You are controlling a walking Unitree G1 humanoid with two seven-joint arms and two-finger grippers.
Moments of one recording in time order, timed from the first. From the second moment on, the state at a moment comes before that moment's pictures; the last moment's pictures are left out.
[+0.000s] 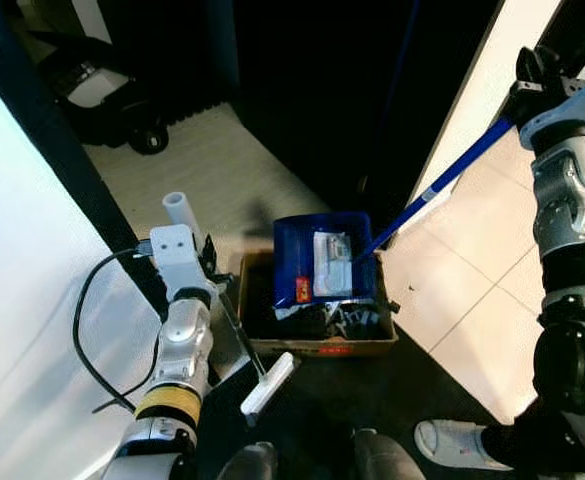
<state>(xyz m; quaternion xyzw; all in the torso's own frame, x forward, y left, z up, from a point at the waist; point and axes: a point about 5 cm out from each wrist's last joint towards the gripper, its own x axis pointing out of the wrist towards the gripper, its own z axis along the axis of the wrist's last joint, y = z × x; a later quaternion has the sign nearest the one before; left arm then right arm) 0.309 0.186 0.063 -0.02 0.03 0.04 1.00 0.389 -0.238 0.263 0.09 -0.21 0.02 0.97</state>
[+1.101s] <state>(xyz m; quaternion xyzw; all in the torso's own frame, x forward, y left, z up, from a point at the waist) 0.309 0.184 0.070 0.01 0.02 0.02 1.00 0.391 -0.241 0.240 -0.02 -0.18 0.03 0.98</state>
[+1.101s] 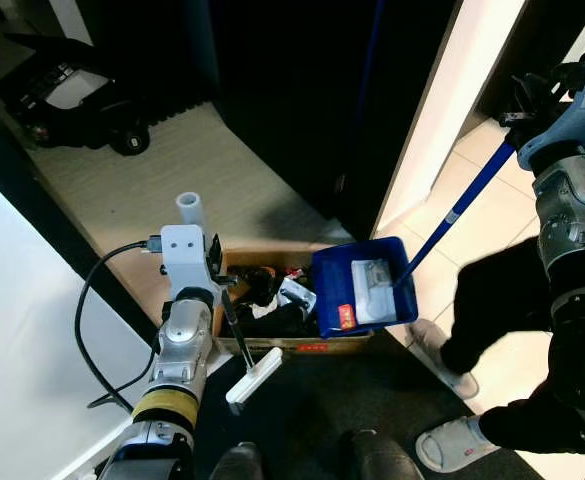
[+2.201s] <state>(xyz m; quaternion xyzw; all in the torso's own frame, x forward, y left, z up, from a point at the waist) 0.303 0.193 0.078 0.01 0.00 0.04 1.00 0.389 -0.099 0.230 -0.08 -0.26 0.24 0.93</state>
